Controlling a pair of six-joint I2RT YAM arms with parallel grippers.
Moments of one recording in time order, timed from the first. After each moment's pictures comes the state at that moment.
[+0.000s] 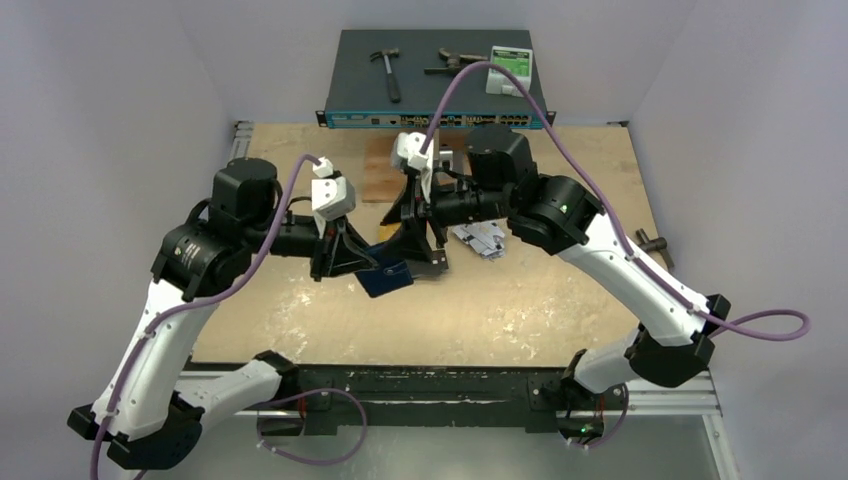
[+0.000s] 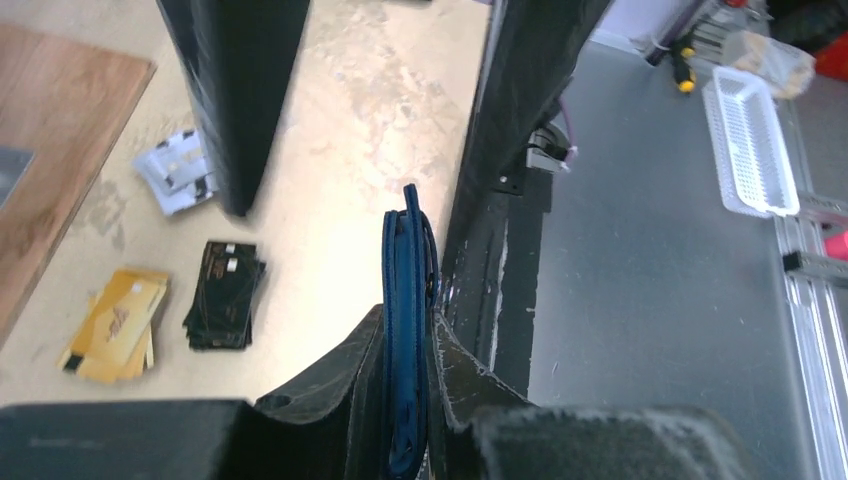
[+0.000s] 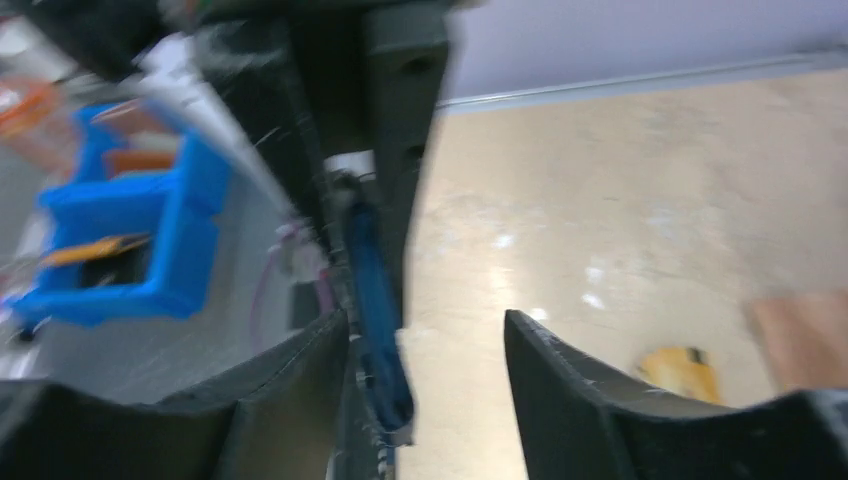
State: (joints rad) left arm -0.50 1.04 1.55 -1.05 0.91 0.26; right arm 0.94 1.46 1.83 -0.74 -0.64 -0.08
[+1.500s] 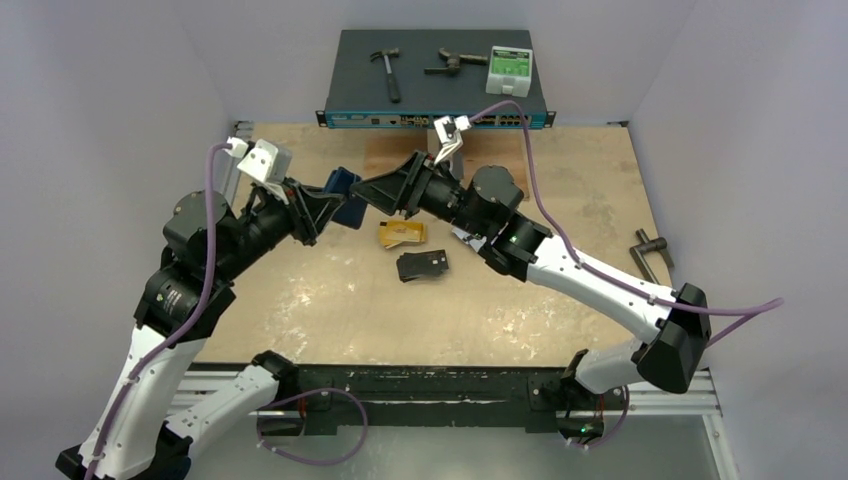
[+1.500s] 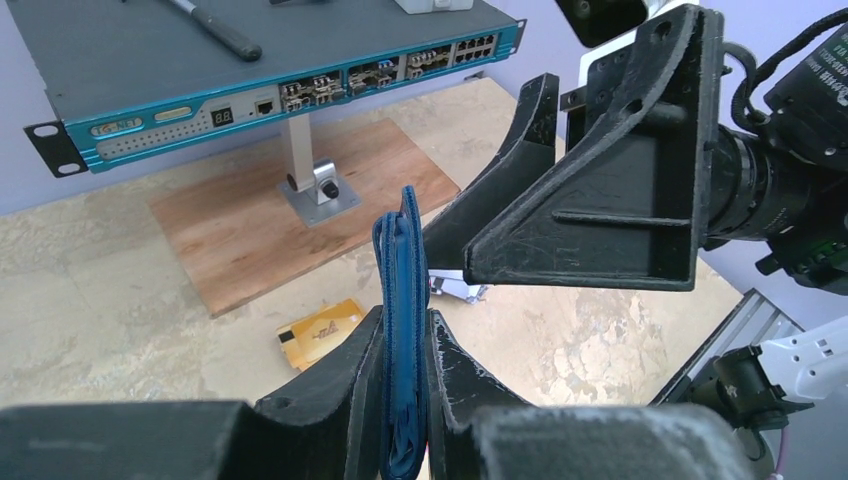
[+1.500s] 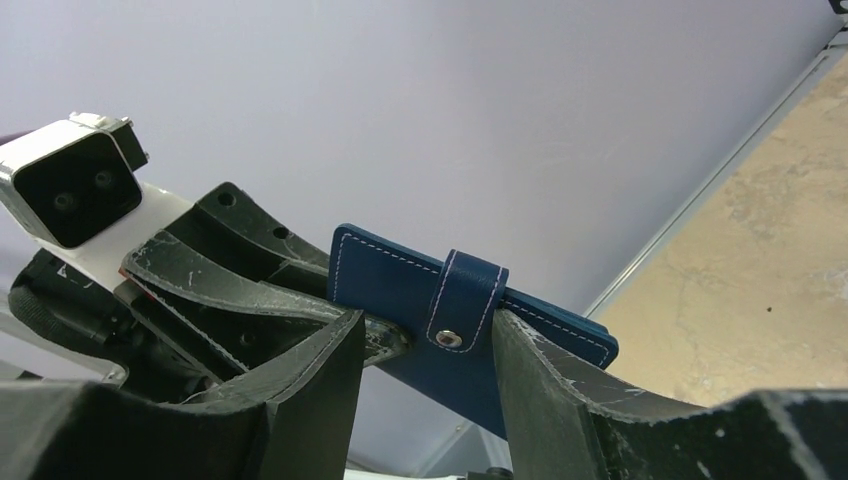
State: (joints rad) left arm -0.50 0.81 1.31 -0.57 0.17 -0.21; right arm 0.92 1.40 1.27 0.34 -0.18 0.93
